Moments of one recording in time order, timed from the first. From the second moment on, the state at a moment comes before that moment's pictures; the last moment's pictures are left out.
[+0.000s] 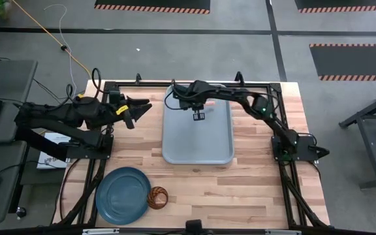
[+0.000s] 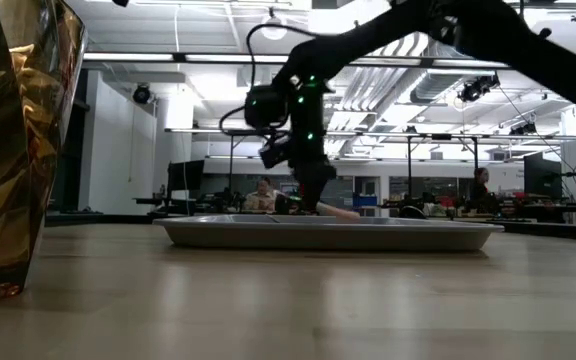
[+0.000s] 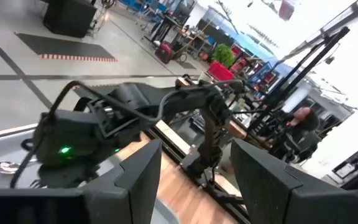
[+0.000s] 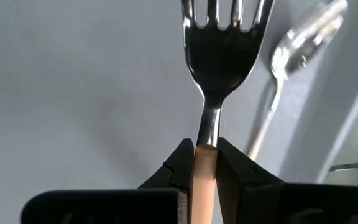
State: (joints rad) left arm -0.14 0.79 0.93 -0.19 -0.56 -0.65; right arm -0.36 2.40 2.11 -1.17 0.31 -0.50
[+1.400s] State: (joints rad) left arm -0.14 0.81 0.93 -0.16 -0.56 -0.68; right arm -0.46 2.41 2.17 -1.17 0.14 -0.44
